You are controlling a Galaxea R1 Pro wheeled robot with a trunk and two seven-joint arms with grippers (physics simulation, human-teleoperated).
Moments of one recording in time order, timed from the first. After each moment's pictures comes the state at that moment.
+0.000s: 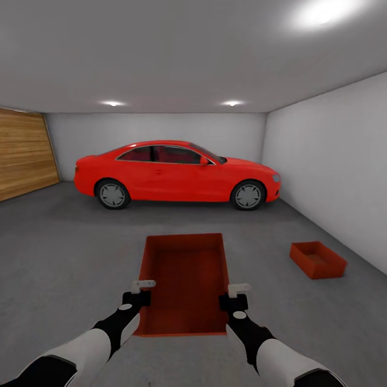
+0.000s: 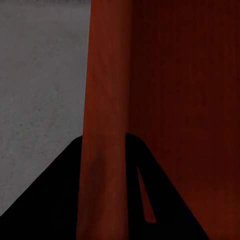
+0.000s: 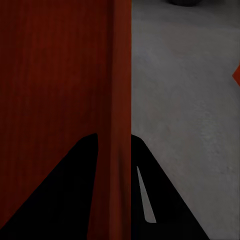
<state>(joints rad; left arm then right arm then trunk) -0.76 -0.05 -0.24 -0.18 0.24 -0.11 0.17 -0.71 0.17 0.21 -0.22 -0.04 -0.13 -0.30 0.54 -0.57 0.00</state>
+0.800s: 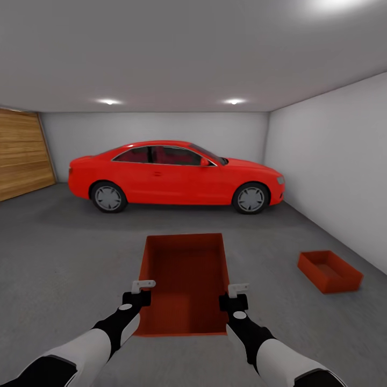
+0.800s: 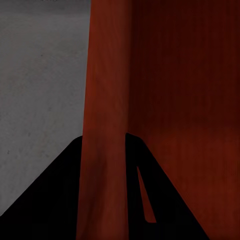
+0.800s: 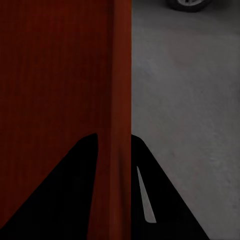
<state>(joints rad) -0.76 -0.05 -0.24 -0.18 0.24 -0.11 0.17 -0.71 0.17 0.21 -0.22 -0.04 -0.13 -0.30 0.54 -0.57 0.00</state>
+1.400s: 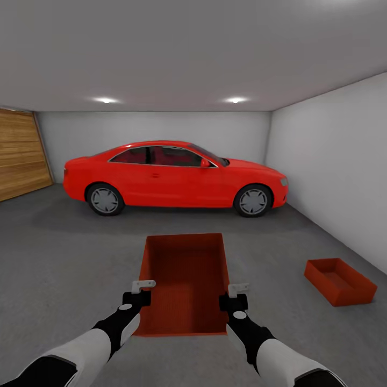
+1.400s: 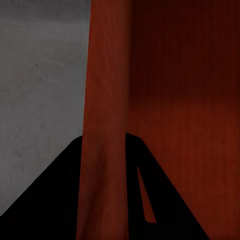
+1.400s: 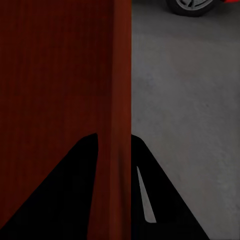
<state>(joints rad) -0.76 -0.05 -0.24 -0.18 0.24 -0.11 0.17 -0.71 0.17 0.20 -0.22 -0.04 -0.13 -0.30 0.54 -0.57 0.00</state>
